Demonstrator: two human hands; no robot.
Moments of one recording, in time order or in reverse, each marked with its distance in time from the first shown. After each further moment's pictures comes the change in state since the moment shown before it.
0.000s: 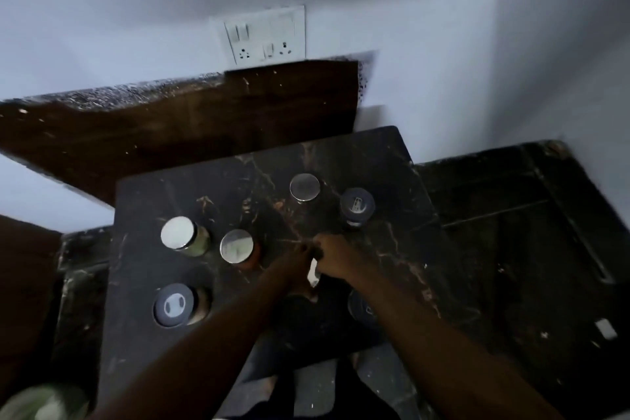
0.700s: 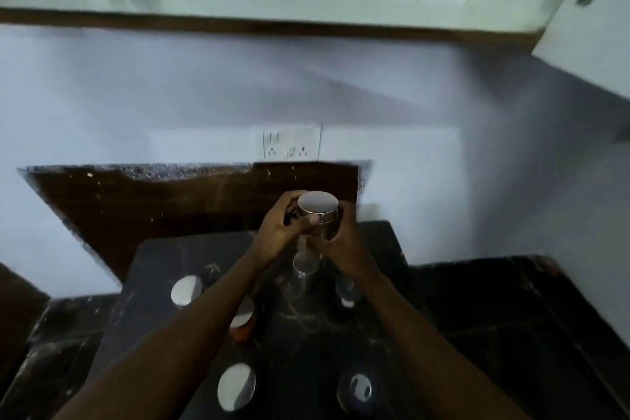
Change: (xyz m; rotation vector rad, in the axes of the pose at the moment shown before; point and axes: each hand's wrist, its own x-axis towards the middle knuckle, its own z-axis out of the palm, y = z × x) left_hand -0.093 0.031 -0.178 -0.926 0.859 0.492; right_hand -0.055 -0.080 -0.128 0.477 0.568 -0.510
